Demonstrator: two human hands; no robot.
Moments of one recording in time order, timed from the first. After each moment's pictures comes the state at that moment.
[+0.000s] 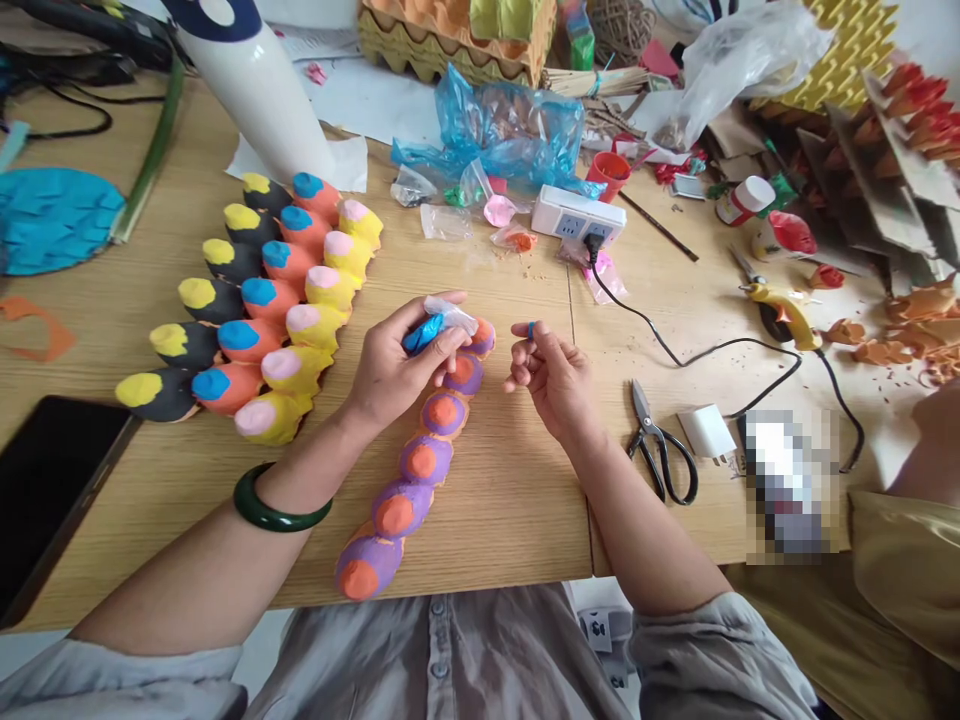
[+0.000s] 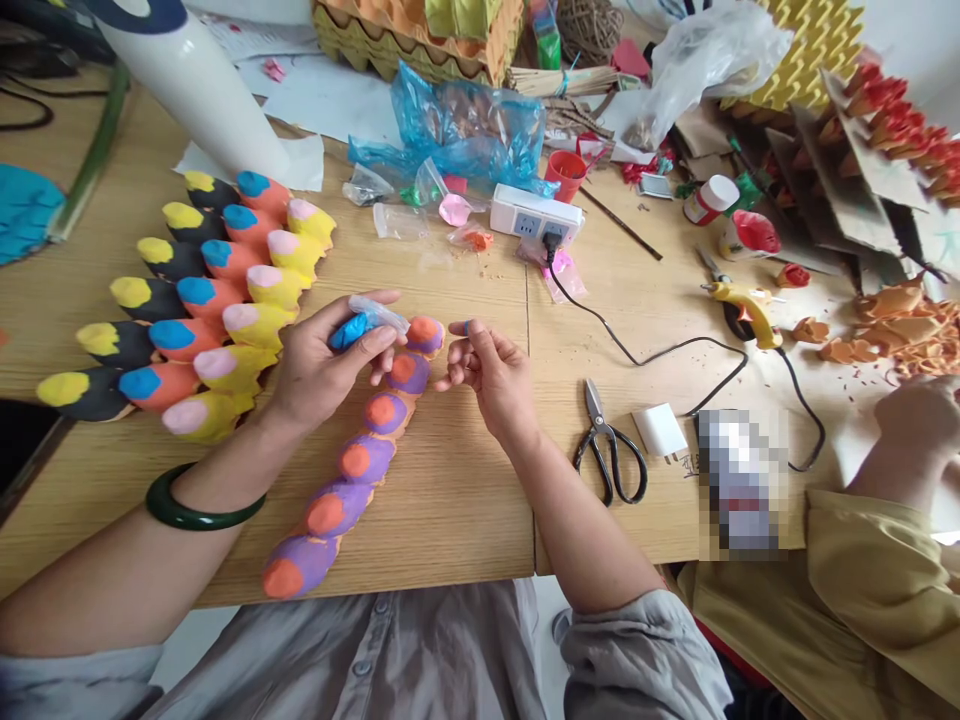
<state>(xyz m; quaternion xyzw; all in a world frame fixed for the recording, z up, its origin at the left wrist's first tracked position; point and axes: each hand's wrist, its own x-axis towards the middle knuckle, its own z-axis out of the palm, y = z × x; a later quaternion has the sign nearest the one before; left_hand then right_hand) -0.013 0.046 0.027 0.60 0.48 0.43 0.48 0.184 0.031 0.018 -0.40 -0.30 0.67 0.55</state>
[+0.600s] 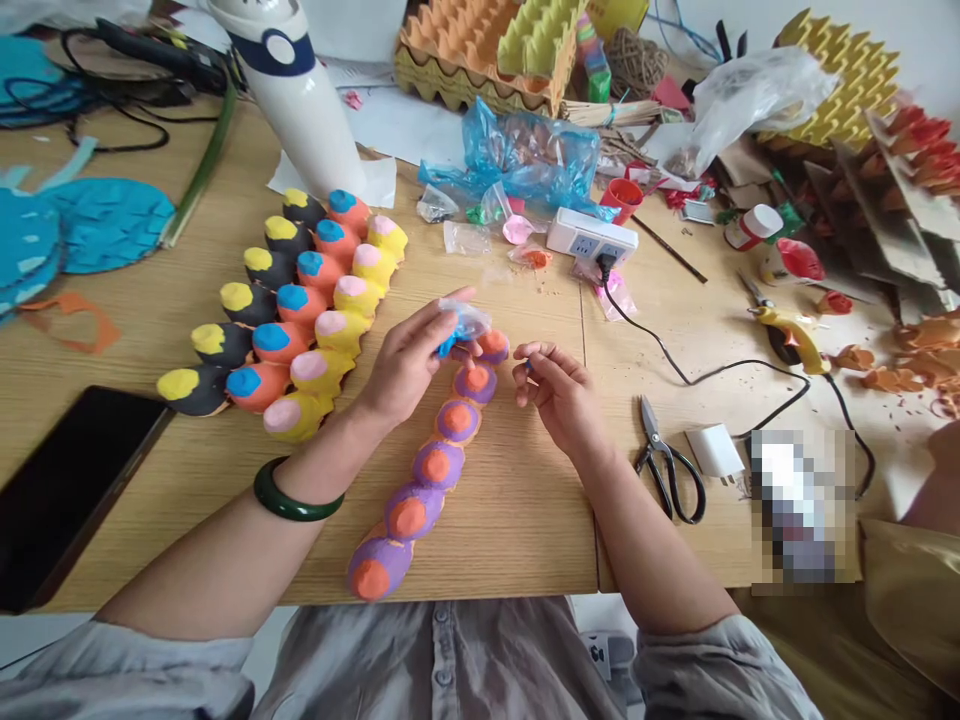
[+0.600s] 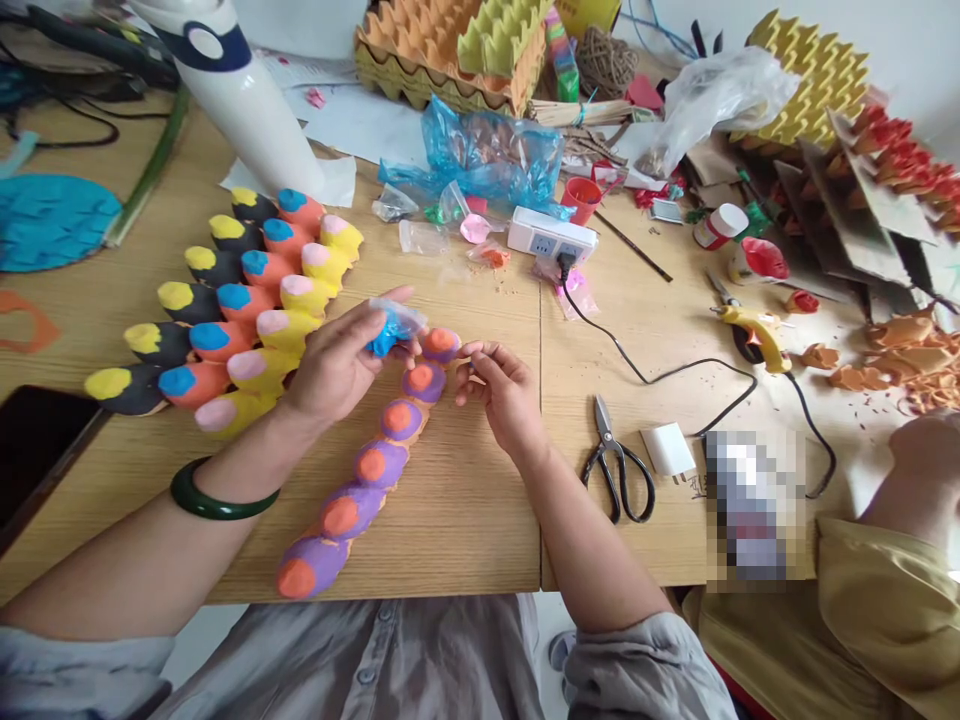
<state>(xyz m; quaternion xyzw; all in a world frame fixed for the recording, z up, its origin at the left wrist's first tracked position) -0.015 0.057 0.018 0.44 0.37 0.53 0.62 0.183 0.028 0.019 -0.42 -0.30 0.68 0.53</state>
